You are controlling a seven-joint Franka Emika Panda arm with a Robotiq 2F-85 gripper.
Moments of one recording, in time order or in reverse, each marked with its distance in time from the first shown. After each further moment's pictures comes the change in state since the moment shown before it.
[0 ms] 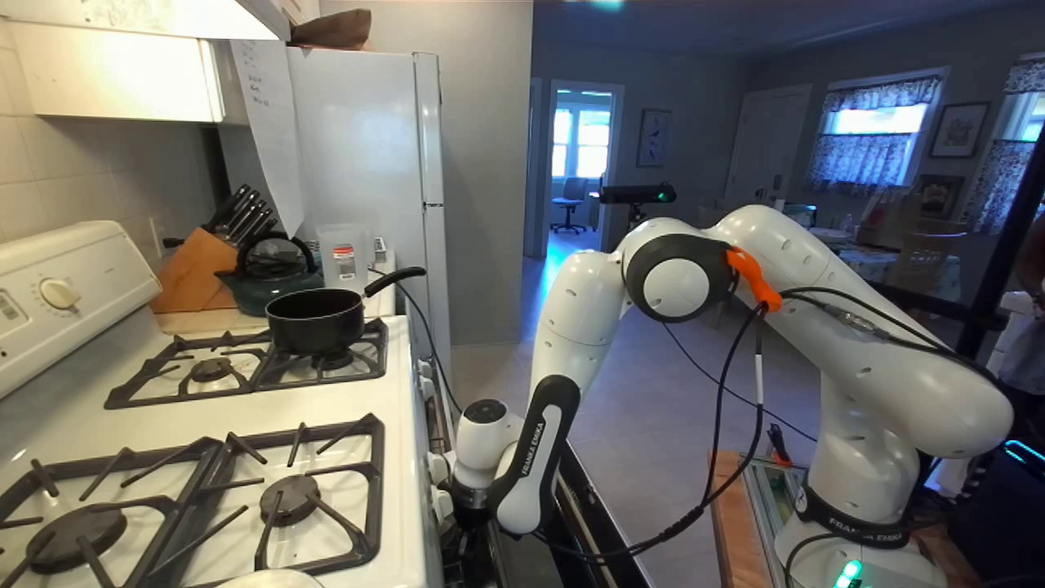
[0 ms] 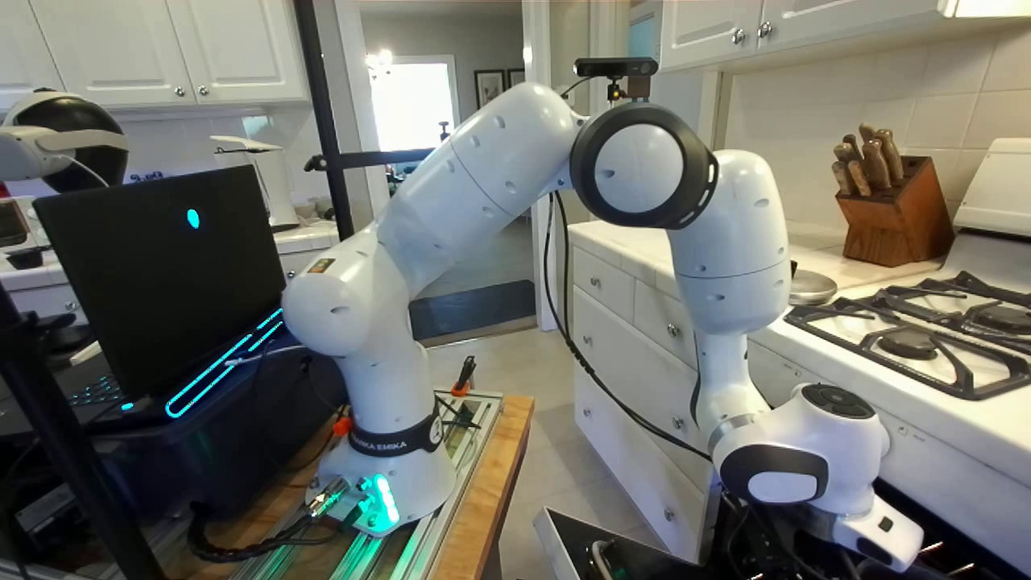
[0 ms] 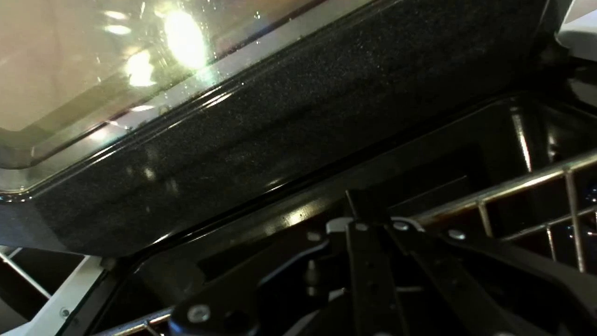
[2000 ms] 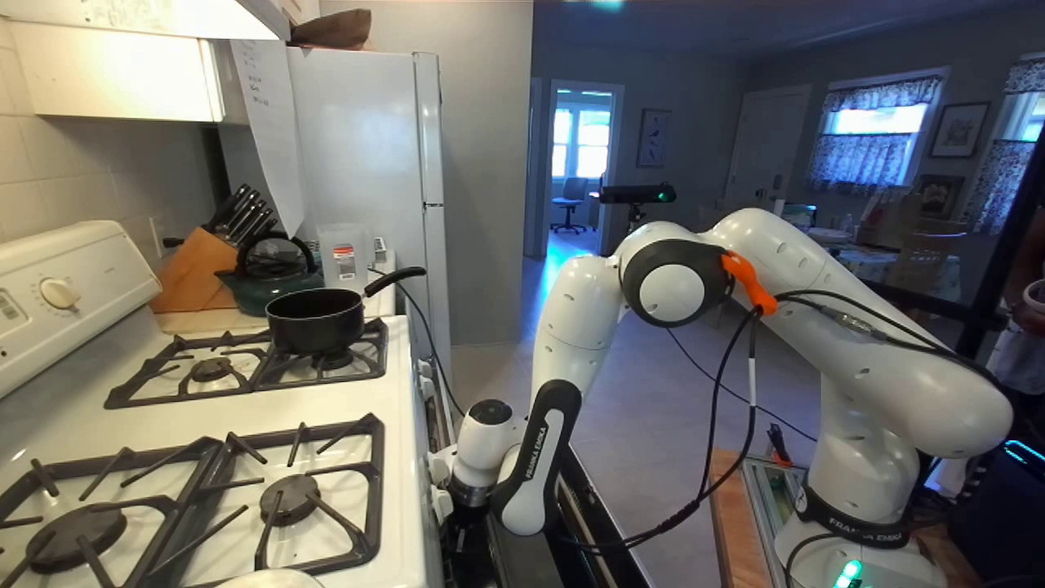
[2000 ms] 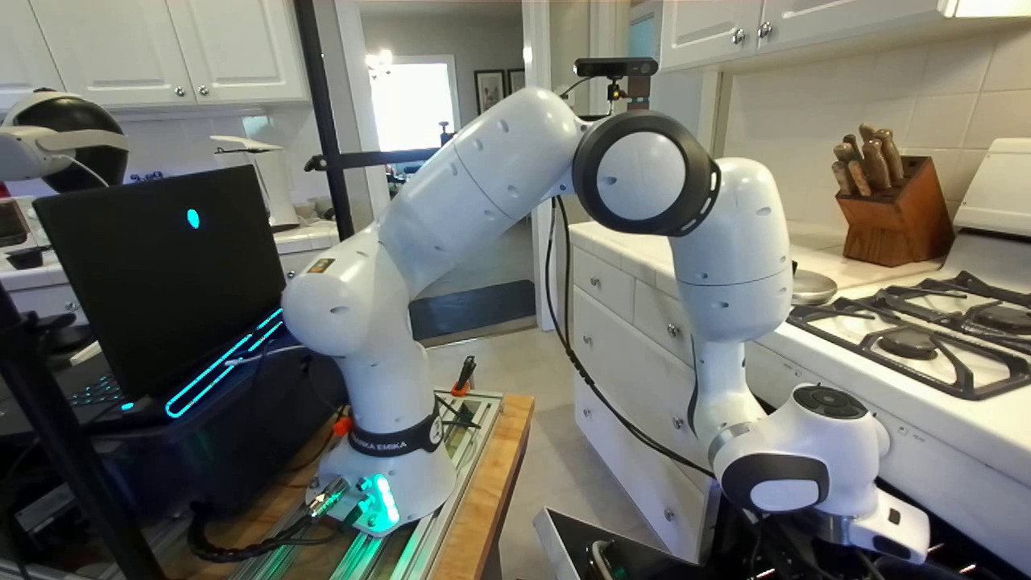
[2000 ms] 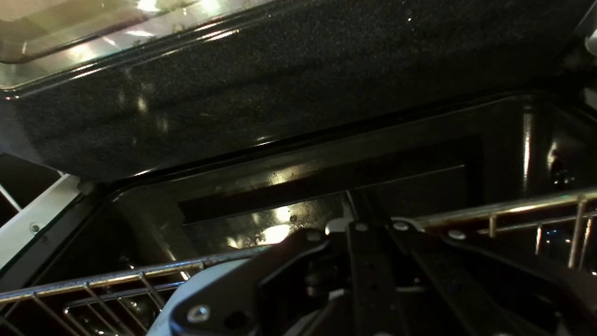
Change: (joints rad) arm -0.004 0.021 -0.009 0.011 -0.049 0.104 -0.149
